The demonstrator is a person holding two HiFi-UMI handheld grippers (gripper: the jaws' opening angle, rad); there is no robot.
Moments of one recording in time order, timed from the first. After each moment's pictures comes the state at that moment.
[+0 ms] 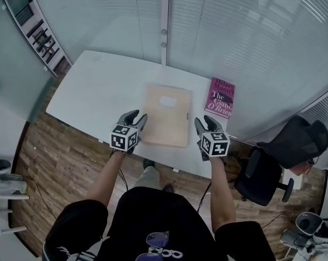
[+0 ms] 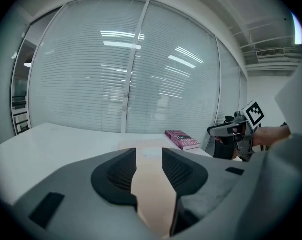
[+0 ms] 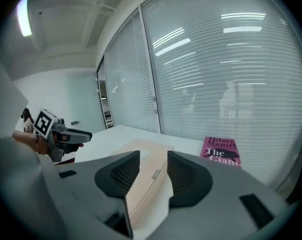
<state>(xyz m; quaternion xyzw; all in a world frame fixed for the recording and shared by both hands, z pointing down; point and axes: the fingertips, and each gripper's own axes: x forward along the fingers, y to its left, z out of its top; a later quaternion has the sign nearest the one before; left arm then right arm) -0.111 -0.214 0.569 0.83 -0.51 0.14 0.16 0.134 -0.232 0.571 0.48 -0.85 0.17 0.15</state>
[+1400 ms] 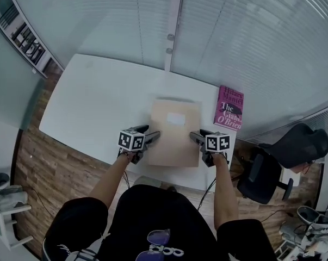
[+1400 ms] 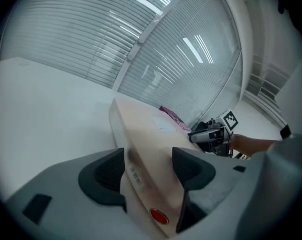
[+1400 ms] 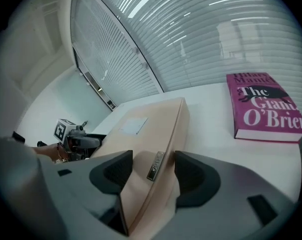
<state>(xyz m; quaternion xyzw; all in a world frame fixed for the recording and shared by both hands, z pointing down) -0.118 -0.283 0.692 0.84 -0.35 0.17 0.37 0.077 -0.292 0.704 0.37 -0.80 0.41 0.22</state>
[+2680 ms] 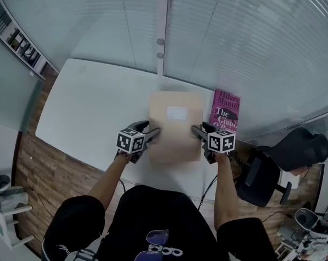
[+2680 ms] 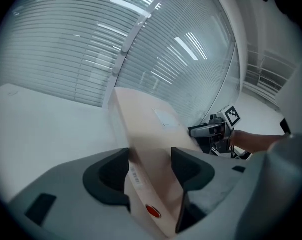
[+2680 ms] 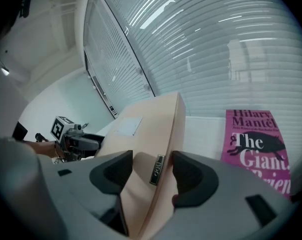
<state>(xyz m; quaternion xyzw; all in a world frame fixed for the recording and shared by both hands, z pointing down) -0.080 -0.333 0.645 0.86 -0.37 0.18 0.32 0.108 -0.355 0.648 0.38 -0.84 0.33 0.19</state>
